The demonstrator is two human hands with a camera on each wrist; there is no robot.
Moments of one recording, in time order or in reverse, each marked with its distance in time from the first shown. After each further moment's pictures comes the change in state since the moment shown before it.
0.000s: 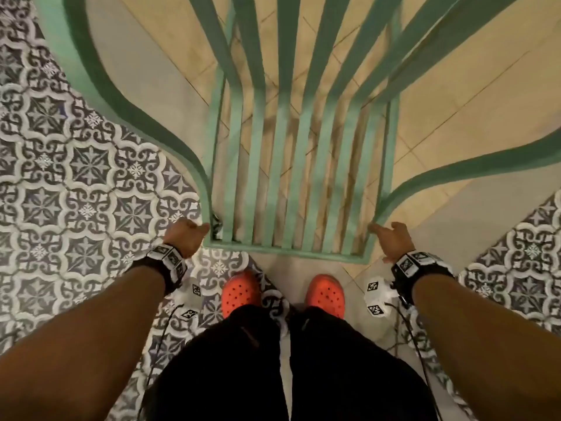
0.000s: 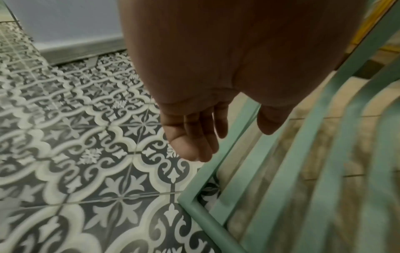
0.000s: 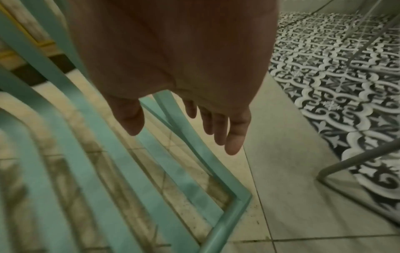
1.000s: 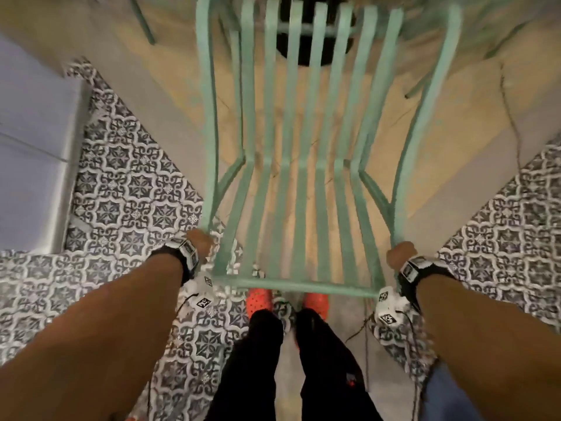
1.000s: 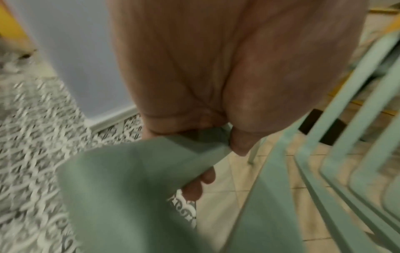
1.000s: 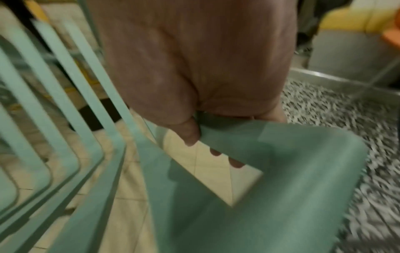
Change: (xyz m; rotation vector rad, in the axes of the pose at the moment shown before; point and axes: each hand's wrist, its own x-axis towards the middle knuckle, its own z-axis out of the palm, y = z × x) left_hand -0.289 0.124 -0.243 0.313 -0.020 0.069; right_hand -0.295 -0.099 -0.206 -0.418 0.056 -0.047
